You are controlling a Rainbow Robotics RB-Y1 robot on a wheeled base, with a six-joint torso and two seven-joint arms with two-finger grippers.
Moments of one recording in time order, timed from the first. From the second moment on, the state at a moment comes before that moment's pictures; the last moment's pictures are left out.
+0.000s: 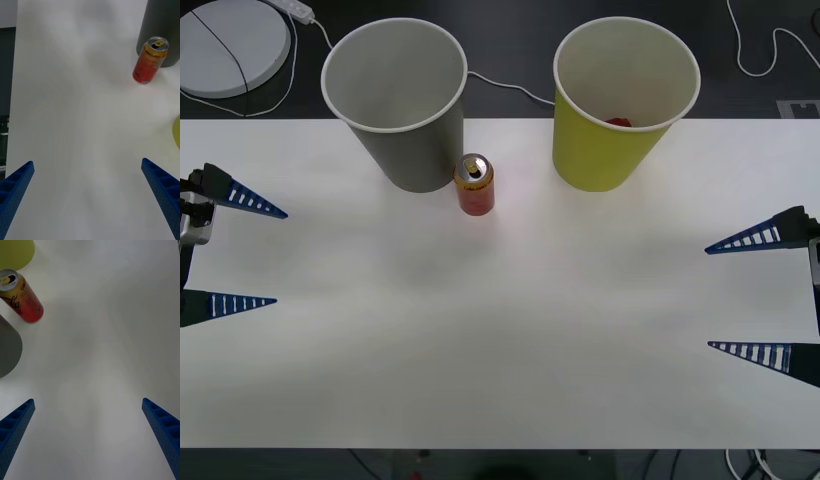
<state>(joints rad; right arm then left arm) 0.22 -0.99 -0.34 -2.11 1.37 -1.28 -0.22 -0.08 1.06 0.23 -1.87 -1.51 -1.45 0.13</state>
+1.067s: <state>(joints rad) 0.04 -1.37 0.70 -2.23 1.35 0.14 -0.65 -0.08 1.06 0.23 -1.87 -1.51 -1.45 0.13</state>
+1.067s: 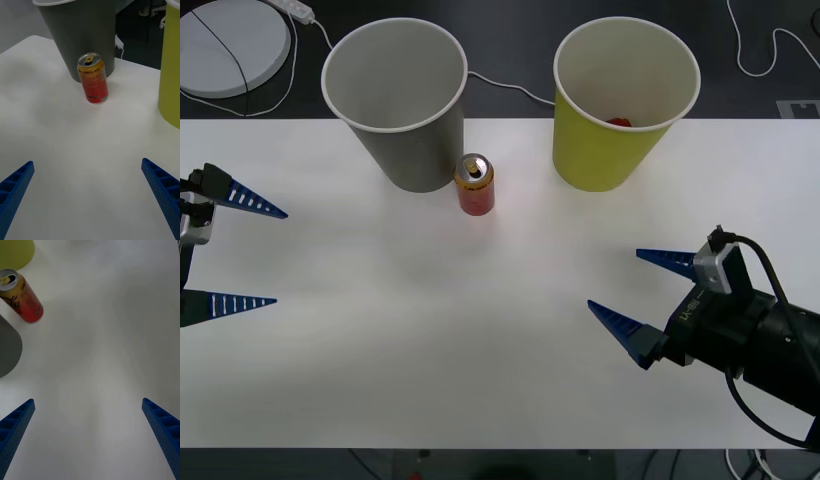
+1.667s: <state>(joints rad) -0.49 -1.24 1.36 -2.04 1.34 0.58 -0.69 -0.08 1.06 0.23 -1.87 -1.51 -1.45 0.13</state>
